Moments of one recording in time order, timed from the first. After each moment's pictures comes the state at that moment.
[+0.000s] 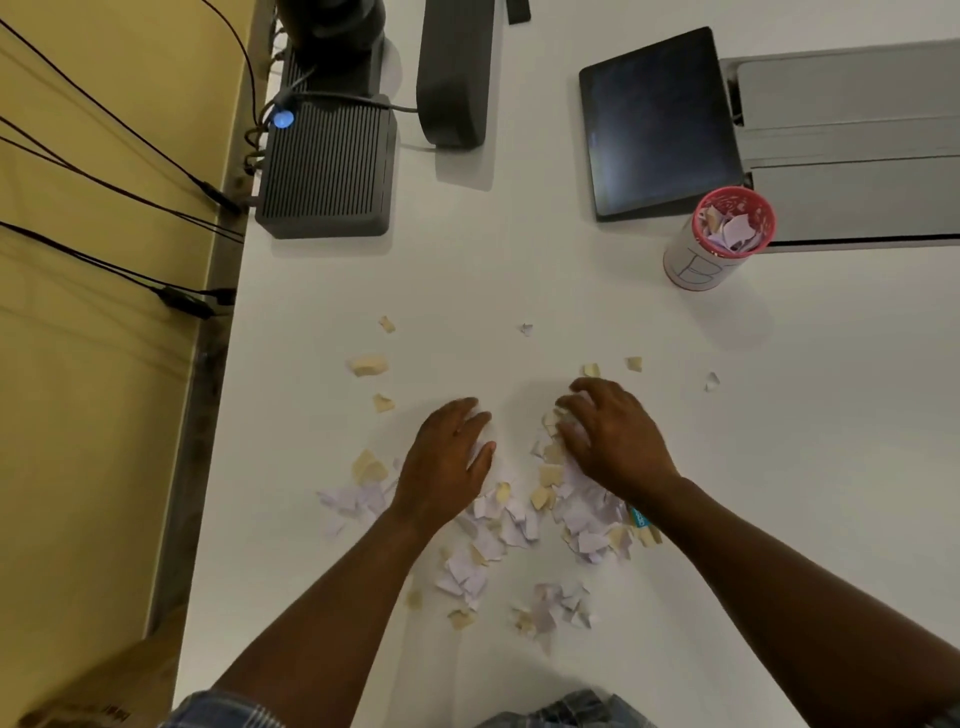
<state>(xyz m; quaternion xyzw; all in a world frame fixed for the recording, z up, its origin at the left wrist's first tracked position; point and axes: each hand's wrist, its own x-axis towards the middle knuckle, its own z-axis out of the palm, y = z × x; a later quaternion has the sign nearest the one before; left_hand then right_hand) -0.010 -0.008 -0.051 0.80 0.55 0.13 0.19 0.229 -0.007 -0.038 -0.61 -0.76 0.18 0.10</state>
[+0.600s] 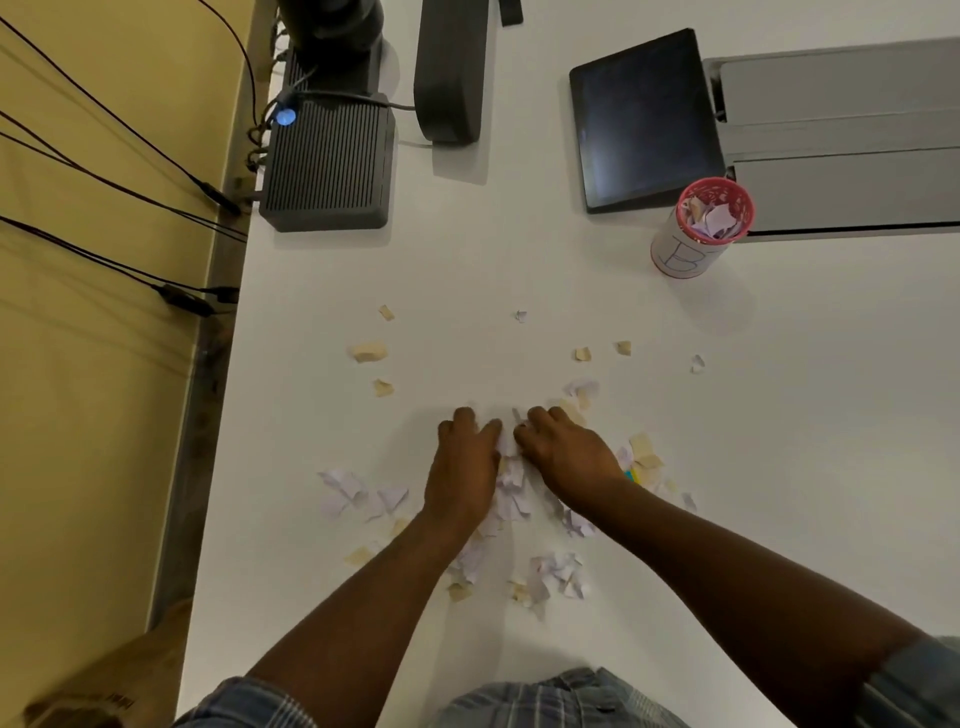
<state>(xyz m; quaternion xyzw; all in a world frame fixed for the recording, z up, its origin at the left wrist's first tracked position) 0.030 -0.037 -0.030 0.70 0.66 0.00 0.26 0.183 -0.035 -0.023 -0.54 -0.81 0.22 -0.07</state>
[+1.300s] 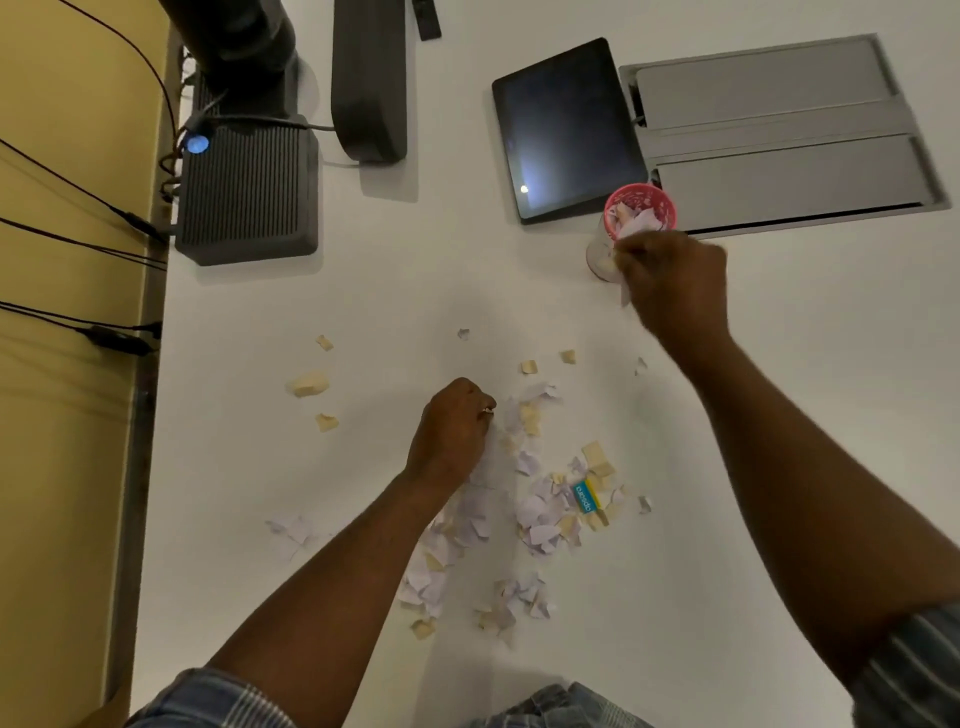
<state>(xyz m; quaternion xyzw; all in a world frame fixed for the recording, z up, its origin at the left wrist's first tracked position) 0.074 0.026 -0.012 0.75 0.57 0.12 0.31 0.323 0.079 0.065 -0.76 -0.59 0.11 0.27</state>
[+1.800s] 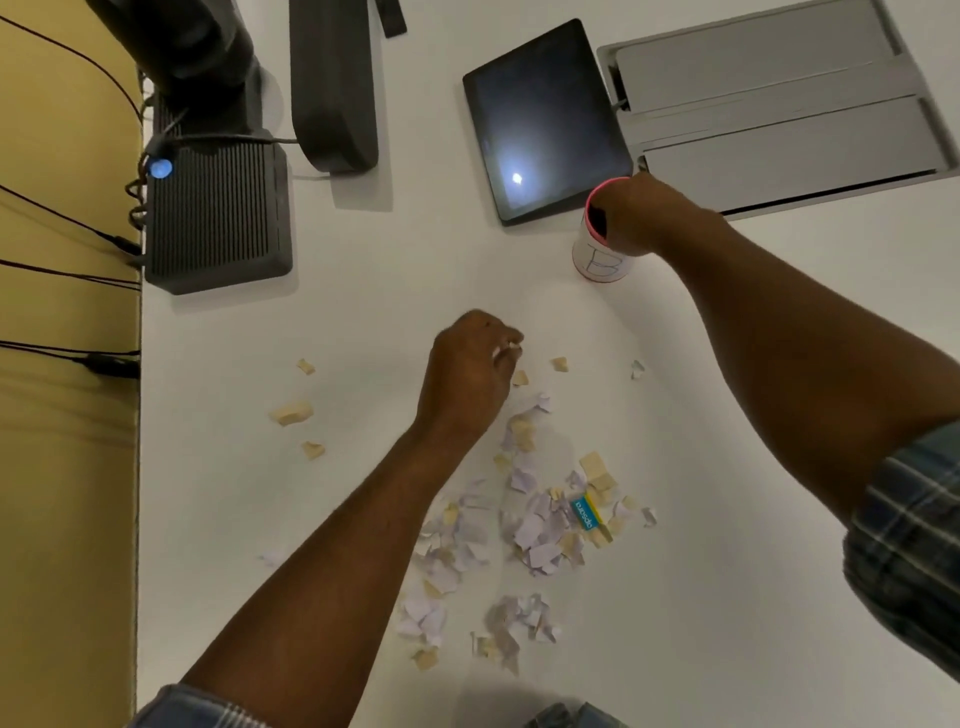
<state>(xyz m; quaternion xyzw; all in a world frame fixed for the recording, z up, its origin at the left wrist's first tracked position) 0.127 0.082 0.042 0.77 0.50 0.24 0.31 0.359 0.179 0.051 -0.72 -0.66 0.19 -0.11</state>
